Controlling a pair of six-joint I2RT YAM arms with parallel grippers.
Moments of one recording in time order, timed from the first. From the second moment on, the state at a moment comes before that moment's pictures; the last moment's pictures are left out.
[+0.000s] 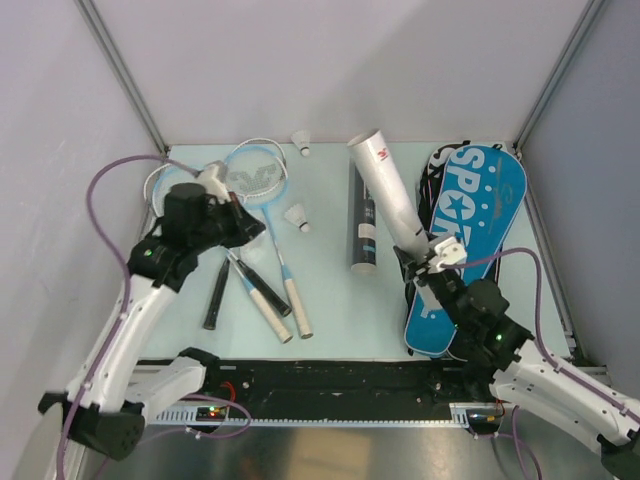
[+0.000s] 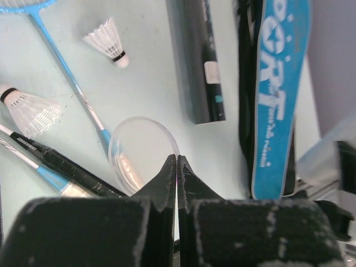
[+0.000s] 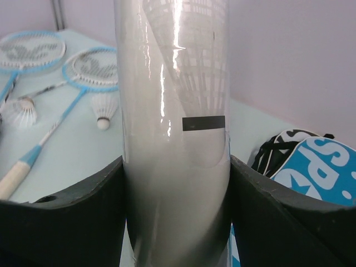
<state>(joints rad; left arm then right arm) -0.29 0.94 1.13 -0.67 0.23 -0.52 0.84 0.55 0.40 0.27 0.34 -0.24</state>
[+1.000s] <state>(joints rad) -0.72 1.78 1.21 -0.44 -0.12 -0.58 0.84 0.32 0.40 0.15 0.44 -0.17</state>
